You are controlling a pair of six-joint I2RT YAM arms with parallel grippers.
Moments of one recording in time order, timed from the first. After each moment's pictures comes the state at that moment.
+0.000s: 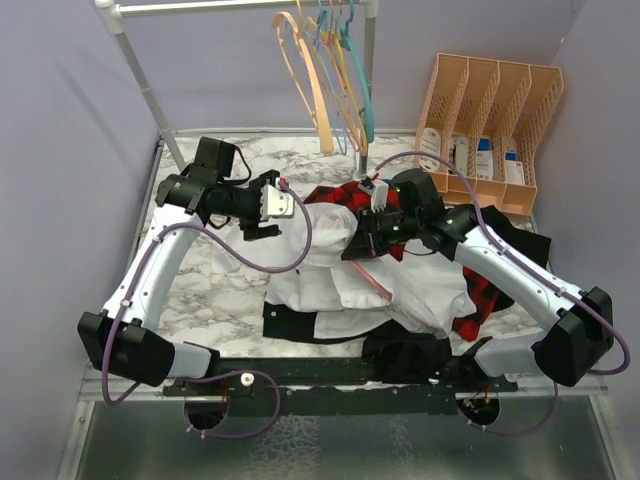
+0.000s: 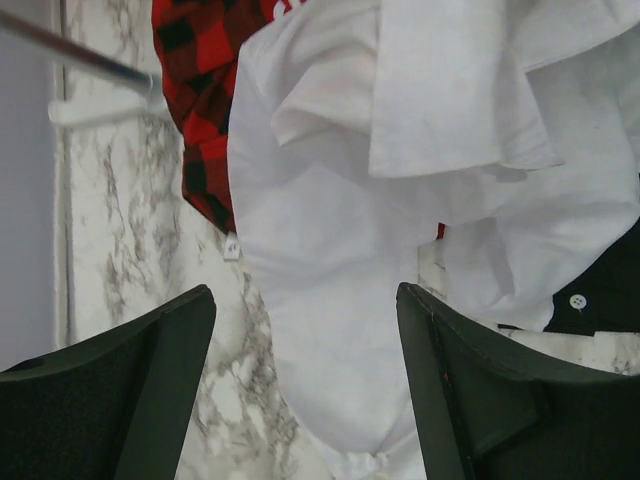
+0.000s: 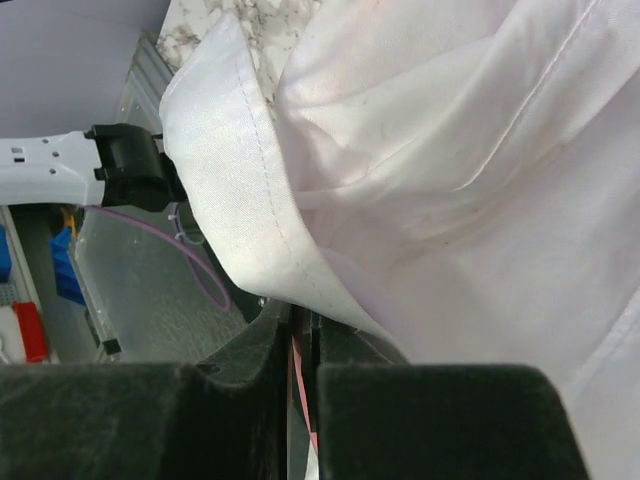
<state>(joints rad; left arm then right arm) -0.28 1.34 1.40 -0.99 0.72 1.15 0.64 1.34 1.14 -0.49 -0.59 0.41</state>
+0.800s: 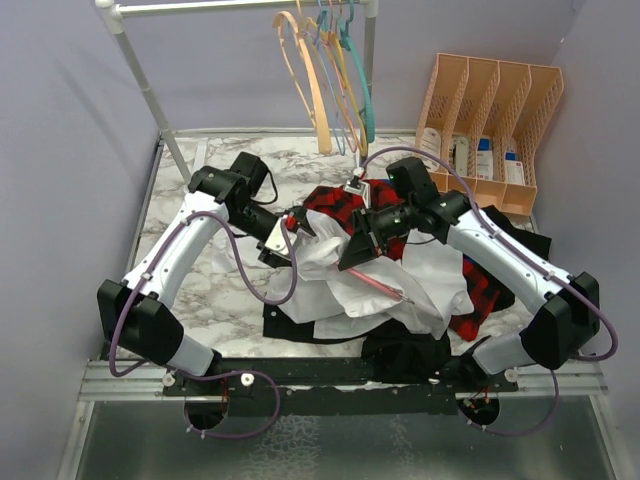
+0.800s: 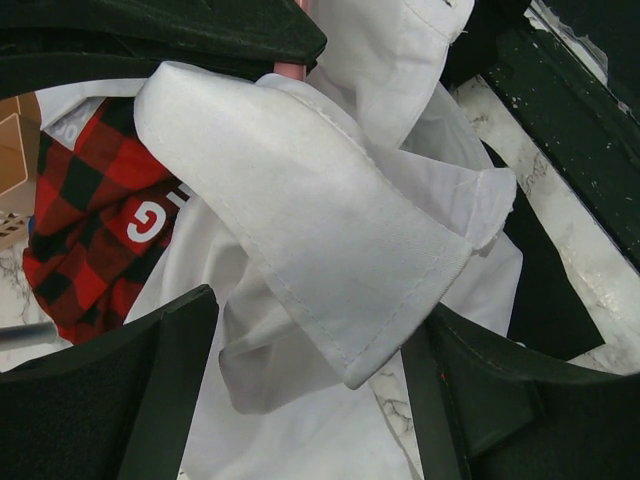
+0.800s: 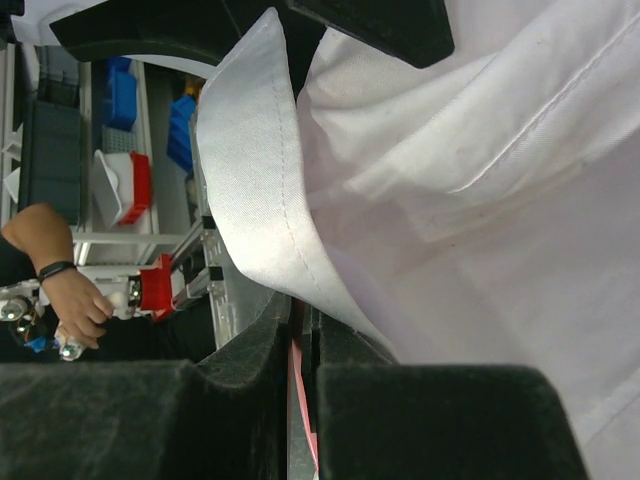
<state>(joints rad) -0.40 1.47 1.47 -1.40 1.04 1.79 0.60 1.44 1.27 -0.64 -1.03 0.27</state>
